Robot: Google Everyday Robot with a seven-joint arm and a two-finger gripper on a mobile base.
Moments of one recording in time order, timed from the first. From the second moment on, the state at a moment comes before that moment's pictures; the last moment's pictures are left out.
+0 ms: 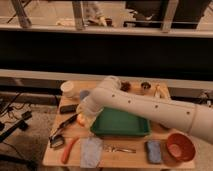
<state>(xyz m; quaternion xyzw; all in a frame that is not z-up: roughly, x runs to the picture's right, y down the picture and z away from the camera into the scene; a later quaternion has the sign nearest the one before) -0.100 0.116 0.694 -0.18 -0.32 -0.19 0.91</state>
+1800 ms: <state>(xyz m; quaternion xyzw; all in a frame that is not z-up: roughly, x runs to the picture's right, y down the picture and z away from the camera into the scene) 0.044 0.078 0.720 -0.17 -0.32 -0.03 0.93</state>
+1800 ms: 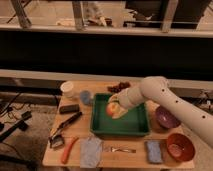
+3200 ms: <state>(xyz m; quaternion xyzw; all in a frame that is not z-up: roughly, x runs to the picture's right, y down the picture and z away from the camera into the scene) 0.221 0.043 0.716 -0.08 -0.24 0.13 0.96</state>
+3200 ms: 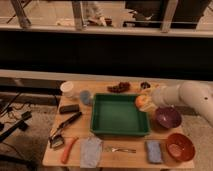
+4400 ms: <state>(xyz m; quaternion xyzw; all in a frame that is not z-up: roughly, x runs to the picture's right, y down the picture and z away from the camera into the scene) 0.287 0.039 0.723 -0.04 -0.18 0.21 0.96</state>
